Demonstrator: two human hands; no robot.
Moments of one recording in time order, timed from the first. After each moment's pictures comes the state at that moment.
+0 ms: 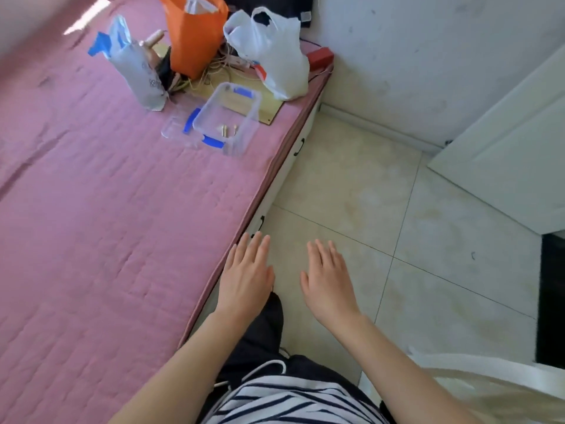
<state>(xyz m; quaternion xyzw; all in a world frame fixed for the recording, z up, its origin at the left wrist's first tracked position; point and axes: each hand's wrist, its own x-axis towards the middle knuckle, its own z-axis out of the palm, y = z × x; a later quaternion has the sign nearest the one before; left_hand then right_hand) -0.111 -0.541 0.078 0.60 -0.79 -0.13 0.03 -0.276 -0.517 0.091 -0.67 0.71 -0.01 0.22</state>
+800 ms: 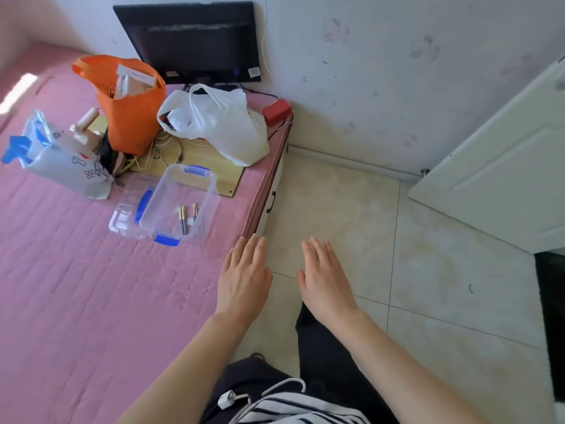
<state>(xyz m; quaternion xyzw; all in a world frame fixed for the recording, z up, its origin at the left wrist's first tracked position) -0.232 -0.852 0.079 0.56 -0.82 -0.12 0.02 -0.391 -0.808 0.095 -0.63 0.74 -0.06 0.23</state>
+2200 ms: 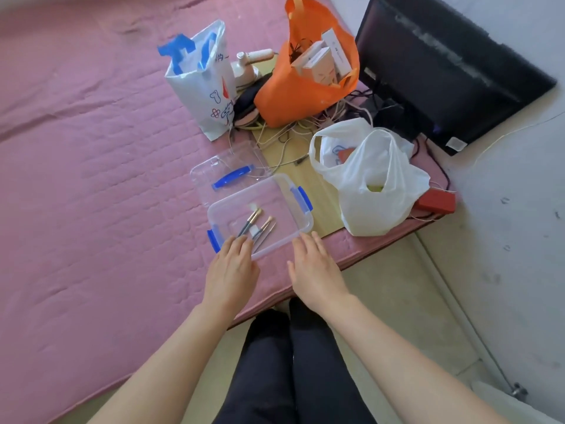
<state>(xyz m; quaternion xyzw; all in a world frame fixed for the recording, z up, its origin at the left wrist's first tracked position) -0.130 -1.084 -0.007 0.84 -0.49 -0.20 0.08 -0.269 -1.180 0.014 -0.87 0.40 0.15 0.25</state>
